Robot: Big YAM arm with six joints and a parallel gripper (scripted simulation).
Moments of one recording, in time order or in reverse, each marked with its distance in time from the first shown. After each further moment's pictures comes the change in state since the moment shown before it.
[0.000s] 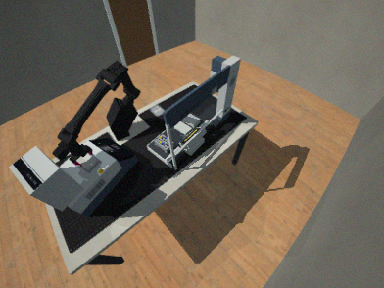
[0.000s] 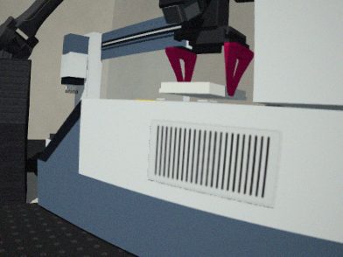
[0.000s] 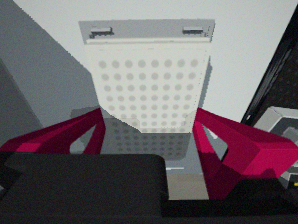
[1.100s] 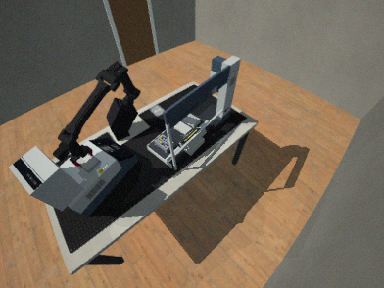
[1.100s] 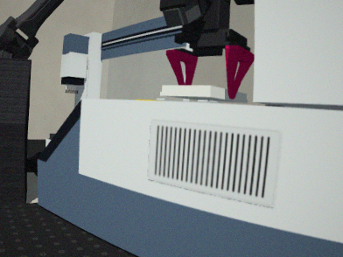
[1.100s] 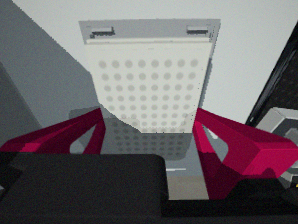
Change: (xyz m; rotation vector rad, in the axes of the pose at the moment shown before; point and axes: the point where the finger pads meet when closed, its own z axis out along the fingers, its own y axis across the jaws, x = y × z) arm 0.000 0.002 0.004 -0.003 0.001 0.000
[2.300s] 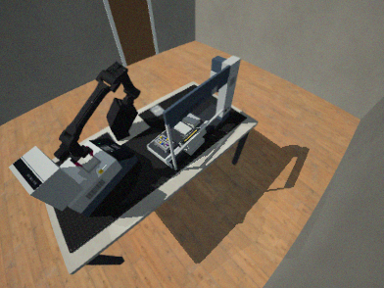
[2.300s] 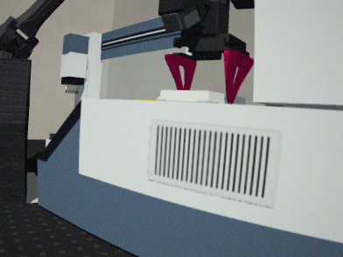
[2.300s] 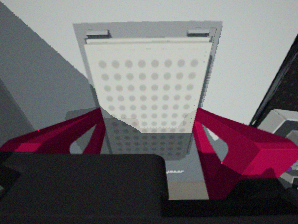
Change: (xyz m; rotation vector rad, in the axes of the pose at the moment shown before) arm -0.001 -0.001 0.007 0.003 -0.002 0.001
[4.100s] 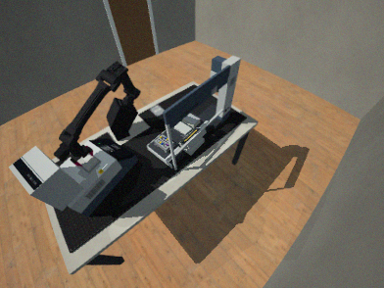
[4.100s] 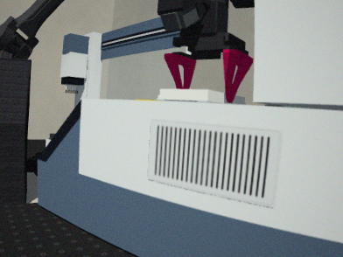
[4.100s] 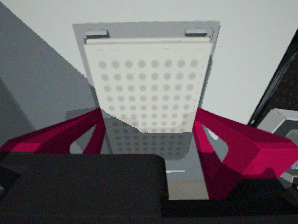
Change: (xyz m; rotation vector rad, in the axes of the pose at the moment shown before) arm 0.000 -0.001 -0.001 -0.002 0.003 0.002
